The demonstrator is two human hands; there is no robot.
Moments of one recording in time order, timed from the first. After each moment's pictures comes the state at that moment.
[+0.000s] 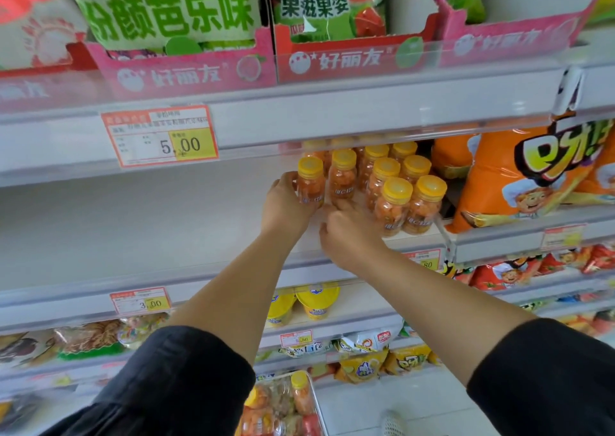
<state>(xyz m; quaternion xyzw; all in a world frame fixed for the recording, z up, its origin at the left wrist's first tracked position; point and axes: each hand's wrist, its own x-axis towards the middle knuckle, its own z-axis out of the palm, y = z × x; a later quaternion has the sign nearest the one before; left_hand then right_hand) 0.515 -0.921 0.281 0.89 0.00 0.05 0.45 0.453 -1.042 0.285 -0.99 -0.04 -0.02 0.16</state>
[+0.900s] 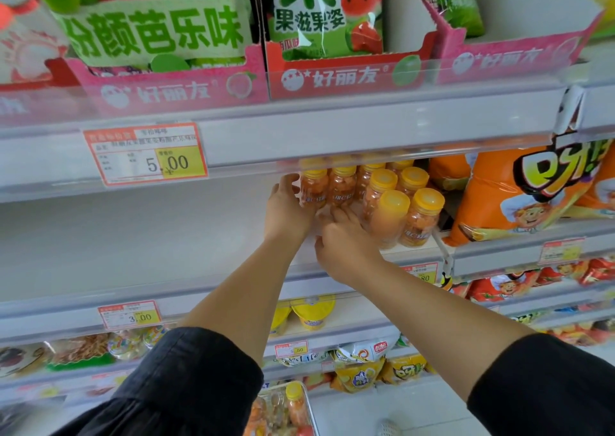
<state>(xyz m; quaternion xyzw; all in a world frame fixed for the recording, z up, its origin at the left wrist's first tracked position) 0.525 -0.935 0.278 0.87 0.01 0.06 0.49 0.456 -1.044 0.284 -0.98 -0.06 -0.02 0.17</state>
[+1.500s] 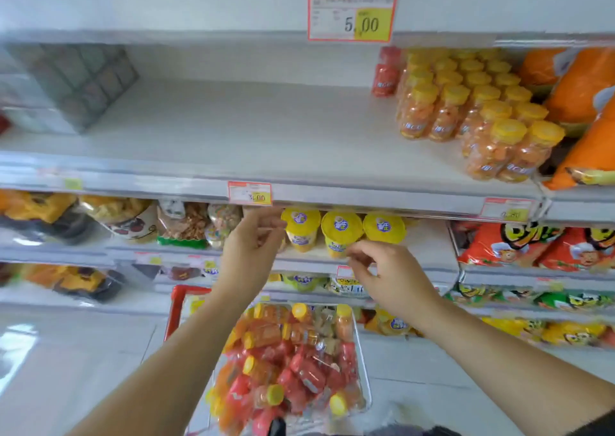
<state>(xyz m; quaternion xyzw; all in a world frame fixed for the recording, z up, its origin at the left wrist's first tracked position) 0.288 -0.753 0.254 0.81 0.09 0.07 0.57 0.305 -0.983 0.224 -0.91 -0.17 0.03 0.36</state>
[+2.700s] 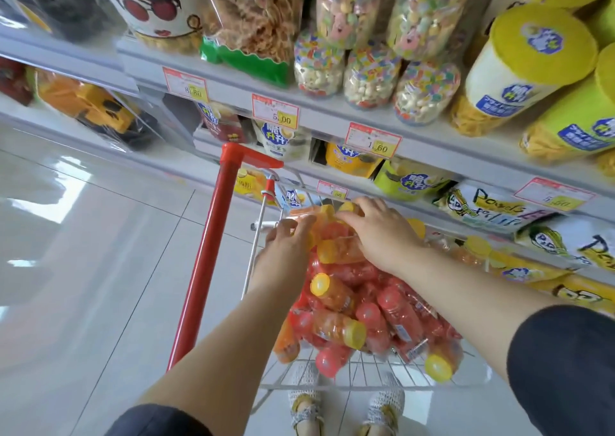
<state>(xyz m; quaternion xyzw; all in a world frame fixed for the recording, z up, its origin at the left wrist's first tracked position) 0.216 -0.632 -0.086 0.94 0.21 -0.17 0.19 0.327 -0.787 -0.083 -0.91 -0.35 0.24 -0.01</state>
